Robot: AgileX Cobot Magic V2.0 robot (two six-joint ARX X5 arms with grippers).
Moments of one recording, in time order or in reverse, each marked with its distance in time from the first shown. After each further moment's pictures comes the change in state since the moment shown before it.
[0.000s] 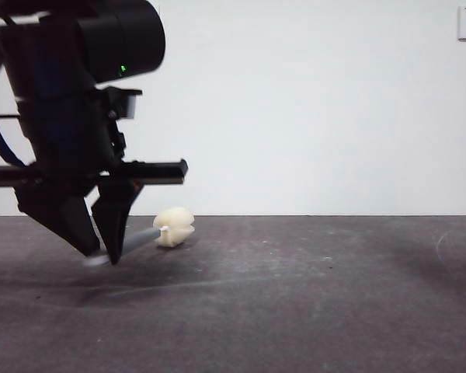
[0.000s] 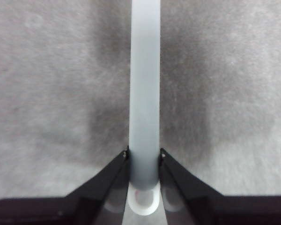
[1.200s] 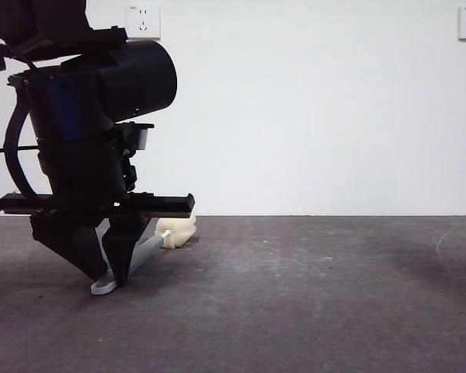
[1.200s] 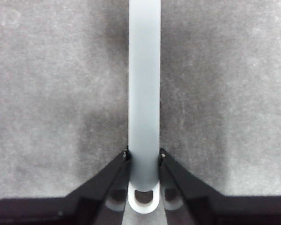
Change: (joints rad) left arm 0.023 0.124 0.016 0.075 0.010 0.034; right arm 0.000 0.003 0.000 -0.037 0.000 0.037
